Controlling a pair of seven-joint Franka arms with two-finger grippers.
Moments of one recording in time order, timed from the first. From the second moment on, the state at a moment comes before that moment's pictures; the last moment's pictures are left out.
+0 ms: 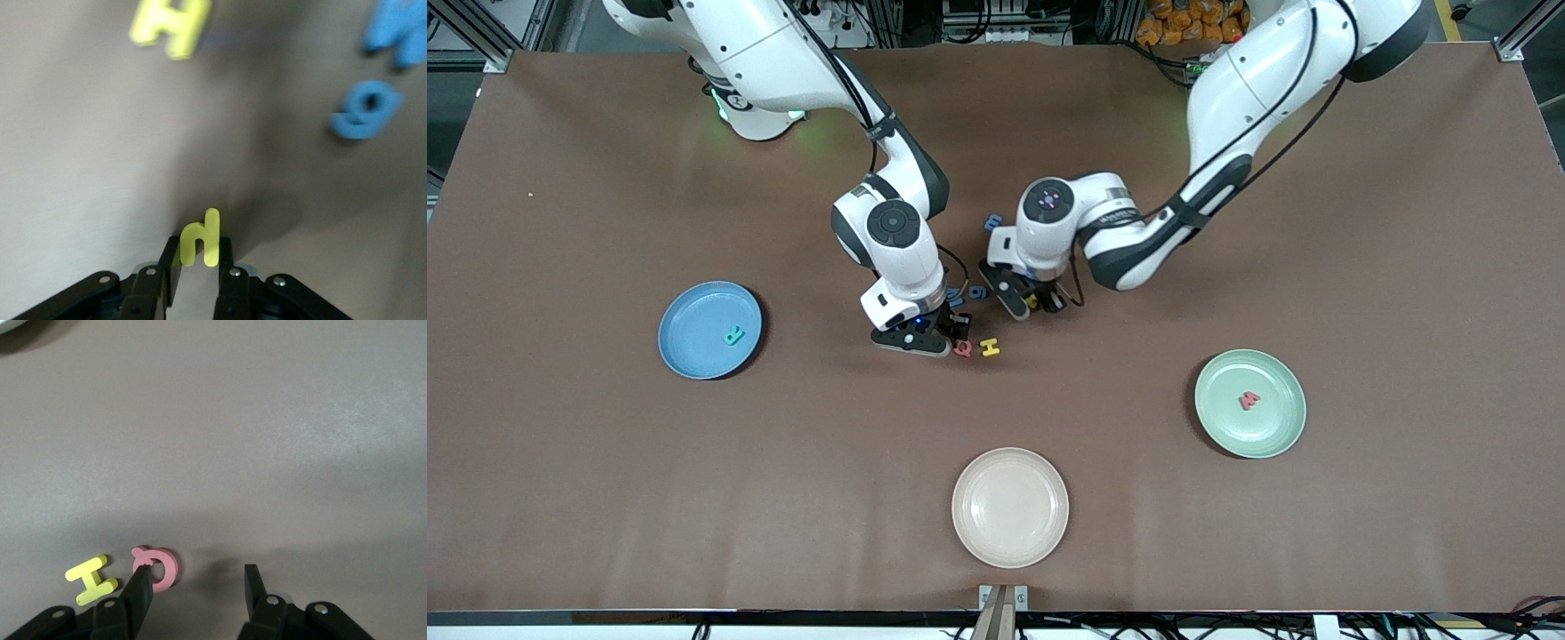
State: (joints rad) left arm -0.15 0.78 -0.67 -1.83 0.69 2.39 -0.27; right arm 0.67 0.61 -0.01 -1.82 -0.08 2.58 0.92
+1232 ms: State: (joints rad) left arm 0.36 0.63 -0.63 -1.77 0.61 2.13 0.07; right arm 0.70 0.68 -0.01 -1.82 -0.15 2.73 0.92
